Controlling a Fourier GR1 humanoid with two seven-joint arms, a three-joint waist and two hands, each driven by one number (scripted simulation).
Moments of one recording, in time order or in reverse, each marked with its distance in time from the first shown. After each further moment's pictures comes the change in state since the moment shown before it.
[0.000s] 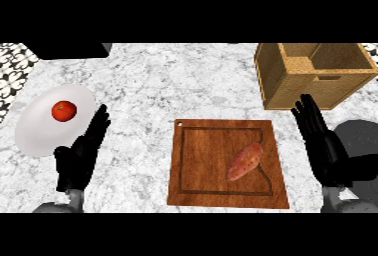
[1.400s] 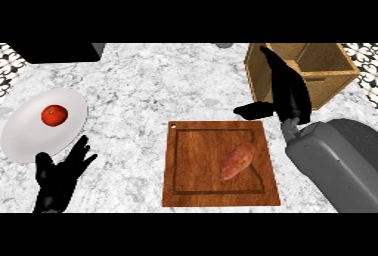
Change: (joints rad) left arm 0.143 0.052 0.110 0.127 0.131 -0.097 0.064; right arm -0.586 -0.089 0.289 0.229 0.752 -0.158 0.733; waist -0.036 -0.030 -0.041
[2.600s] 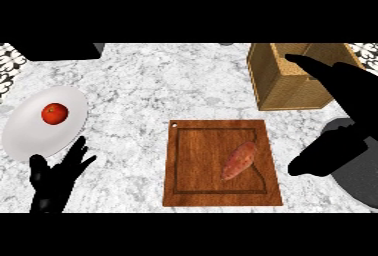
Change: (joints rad) left arm 0.019 0.007 0.011 -0.027 0.015 -0.019 0.005; right arm -0.119 -0.382 -0.054 -0.529 -0.601 0.583 0.520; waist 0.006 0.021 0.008
